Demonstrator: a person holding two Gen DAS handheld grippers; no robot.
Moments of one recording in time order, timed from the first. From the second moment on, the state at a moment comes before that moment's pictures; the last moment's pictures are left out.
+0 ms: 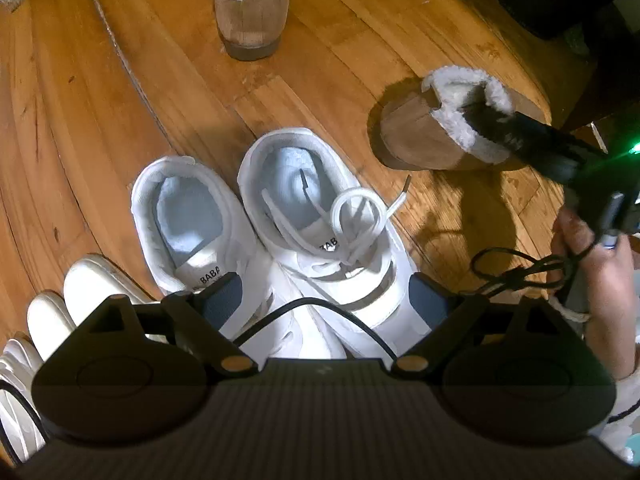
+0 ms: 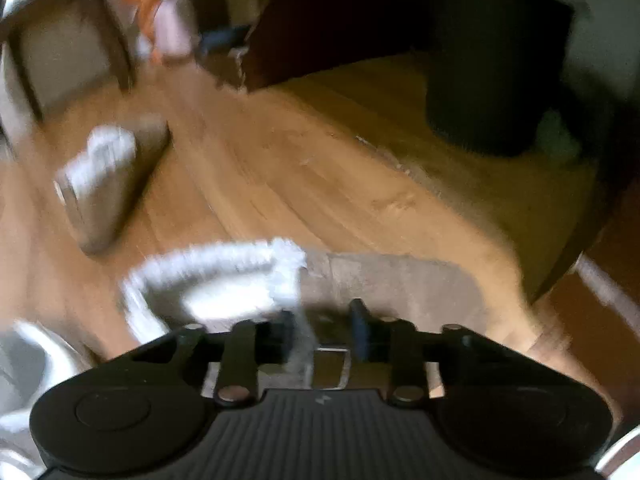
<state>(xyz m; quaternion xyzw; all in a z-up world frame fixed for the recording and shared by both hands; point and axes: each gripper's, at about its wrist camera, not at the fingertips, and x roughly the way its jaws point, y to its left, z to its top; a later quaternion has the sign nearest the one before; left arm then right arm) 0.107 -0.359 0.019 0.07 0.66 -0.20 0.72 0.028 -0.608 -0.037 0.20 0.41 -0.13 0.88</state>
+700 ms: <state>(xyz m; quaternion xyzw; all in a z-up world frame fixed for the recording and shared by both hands) 0.092 -0.383 0.036 0.10 0.60 -0.27 0.75 -0.060 -0.700 -0.135 0.77 0.30 -0.04 0.56</state>
